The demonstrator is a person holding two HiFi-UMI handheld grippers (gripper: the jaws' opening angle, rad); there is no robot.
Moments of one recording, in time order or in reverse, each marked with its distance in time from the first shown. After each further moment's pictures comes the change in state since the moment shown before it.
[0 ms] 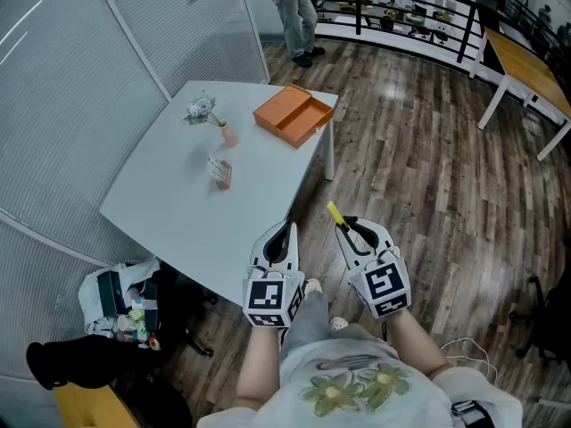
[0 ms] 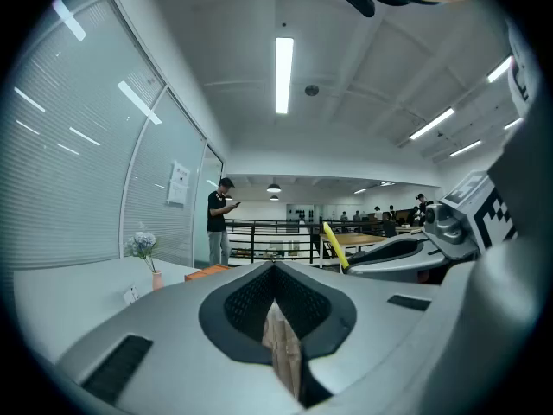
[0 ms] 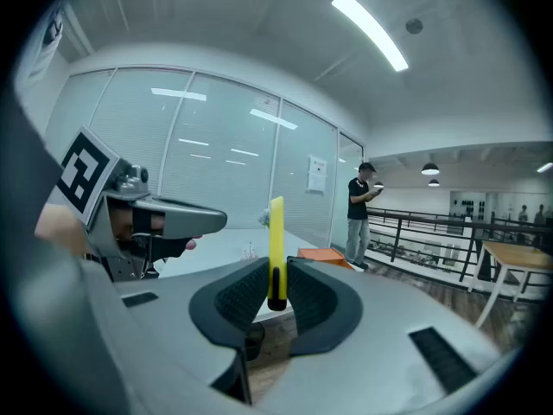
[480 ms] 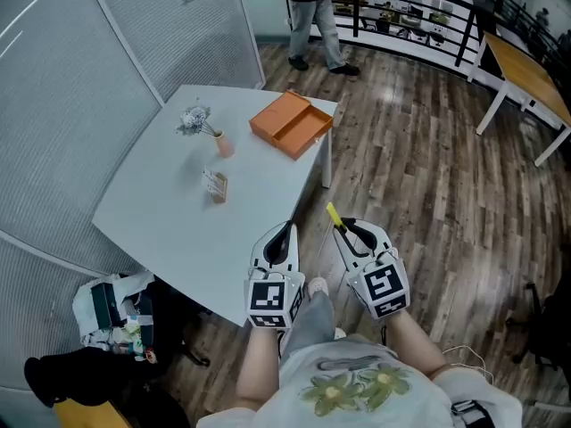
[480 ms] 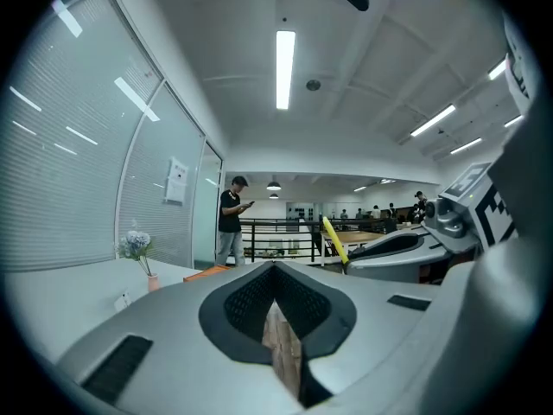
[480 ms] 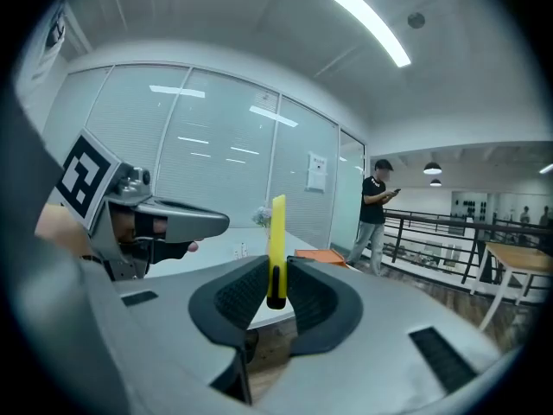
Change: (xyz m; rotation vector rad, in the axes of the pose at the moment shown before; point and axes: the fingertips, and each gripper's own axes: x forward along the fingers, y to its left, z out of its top) left arm 0.057 0.035 -0.007 0.013 0.014 -0.004; right arm 0.060 -0.026 0.001 -0.004 0.006 0.005
